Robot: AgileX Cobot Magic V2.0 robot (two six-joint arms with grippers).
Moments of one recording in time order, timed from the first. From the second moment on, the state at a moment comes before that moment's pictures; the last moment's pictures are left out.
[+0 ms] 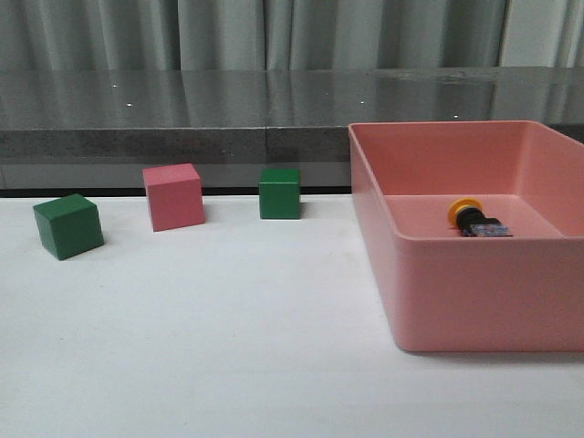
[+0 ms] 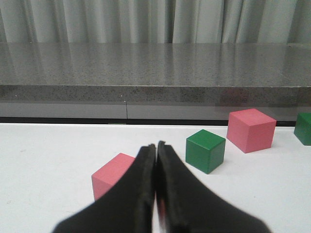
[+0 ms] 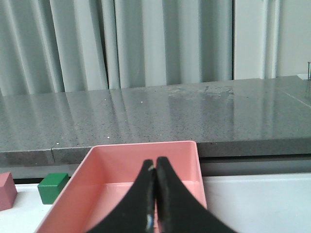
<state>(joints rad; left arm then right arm) 0.03 -0.01 0.00 0.16 0.11 -0.13 0.06 0.15 -0.26 0.03 0.09 0.07</state>
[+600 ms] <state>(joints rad) 0.03 -0.01 0.00 0.16 0.11 -0.13 0.11 1.07 -0.86 0.04 0.34 0.04</state>
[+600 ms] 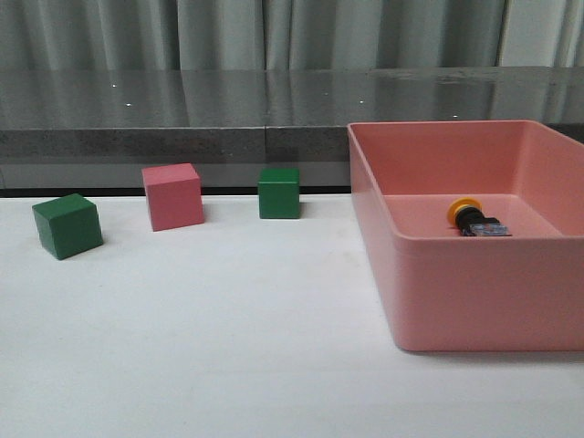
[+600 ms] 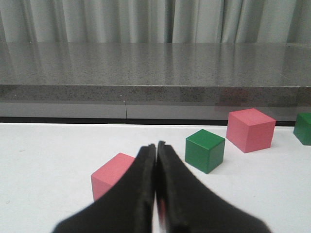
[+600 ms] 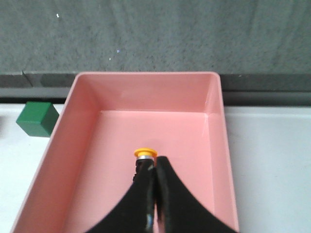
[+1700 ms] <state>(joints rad) 0.03 -0.01 0.00 0.16 0.11 -0.13 0.17 1.86 -1.05 0.04 0.18 -0.06</state>
